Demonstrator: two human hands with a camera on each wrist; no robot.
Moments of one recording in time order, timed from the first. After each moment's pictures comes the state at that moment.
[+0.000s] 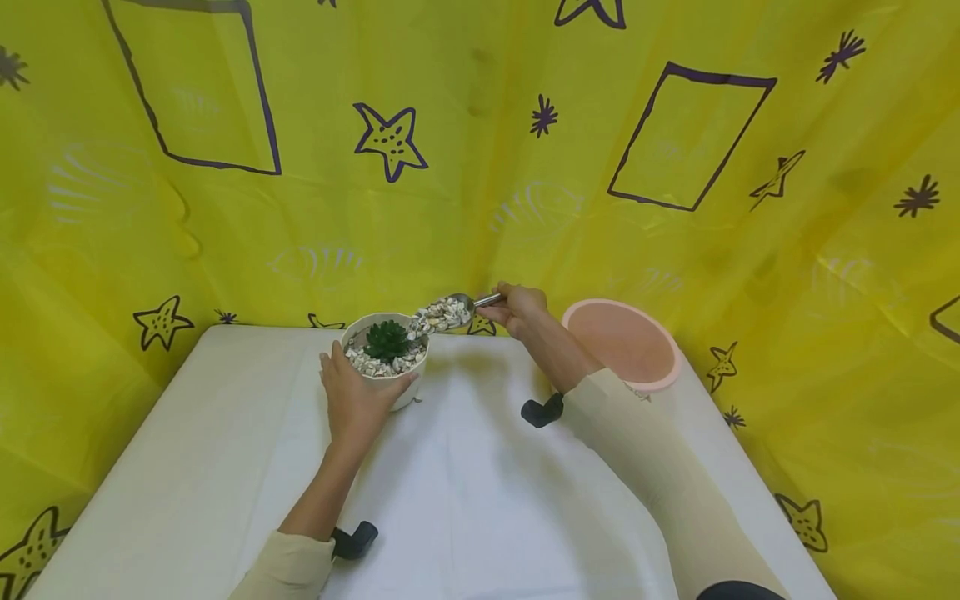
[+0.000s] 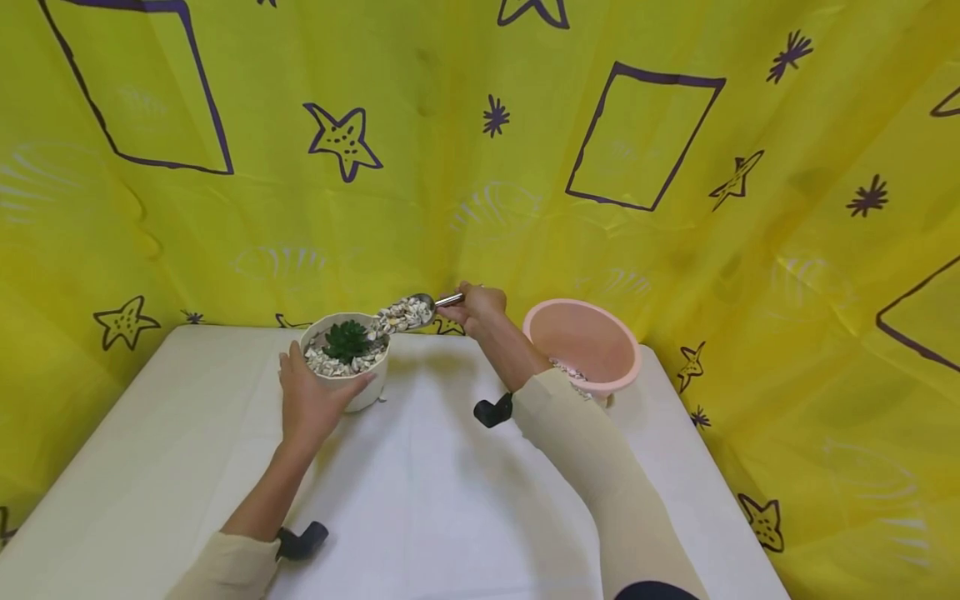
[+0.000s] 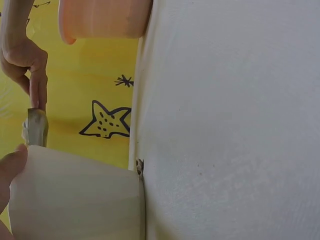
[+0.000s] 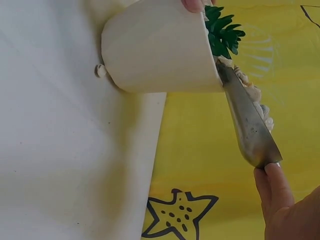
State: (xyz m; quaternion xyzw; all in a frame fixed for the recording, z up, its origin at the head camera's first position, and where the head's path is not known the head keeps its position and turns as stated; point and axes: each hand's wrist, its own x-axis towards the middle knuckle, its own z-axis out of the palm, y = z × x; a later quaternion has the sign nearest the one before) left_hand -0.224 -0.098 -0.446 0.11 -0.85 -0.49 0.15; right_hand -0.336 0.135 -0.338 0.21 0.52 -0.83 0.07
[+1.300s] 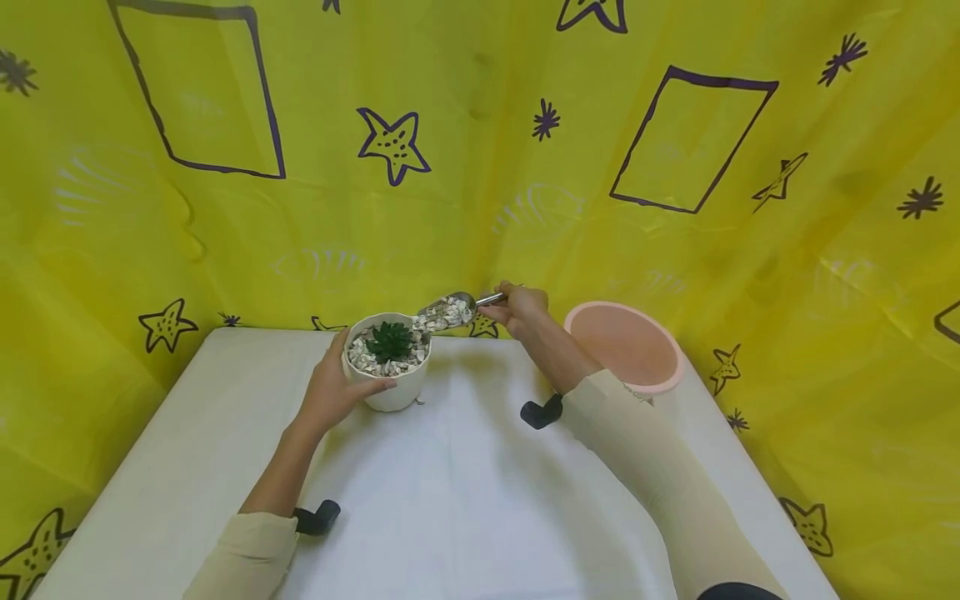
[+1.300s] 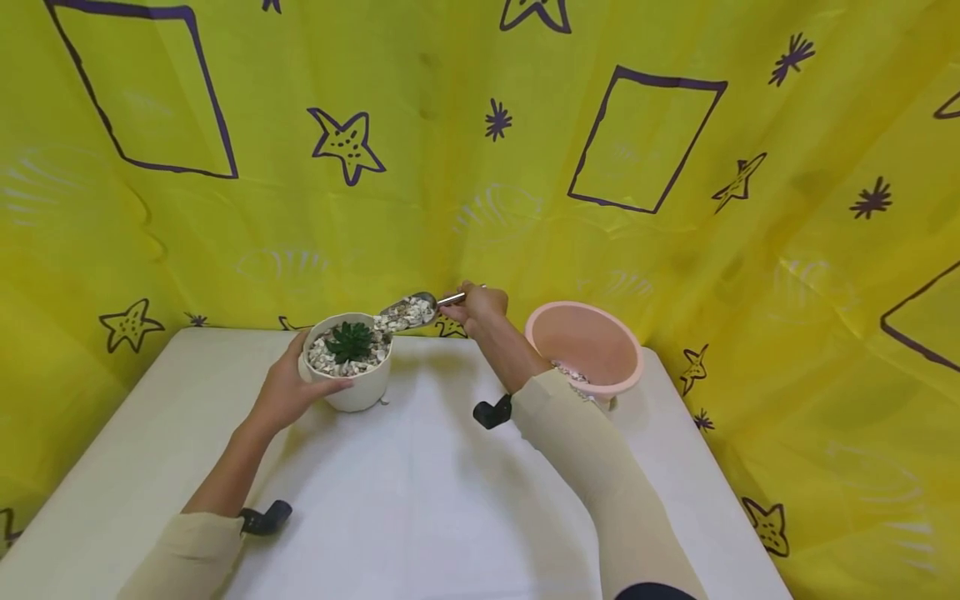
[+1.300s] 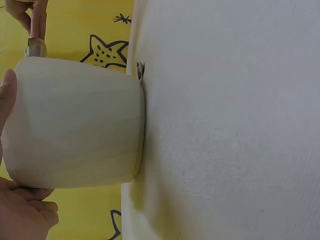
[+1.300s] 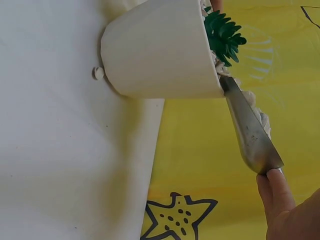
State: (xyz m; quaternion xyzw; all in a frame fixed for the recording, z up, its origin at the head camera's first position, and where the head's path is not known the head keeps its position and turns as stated) left_hand -0.251 -0.161 -0.446 -0.07 -0.86 -0.50 0.05; right_hand -0.337 0.131 -0.335 0.21 0.52 -0.83 0.04
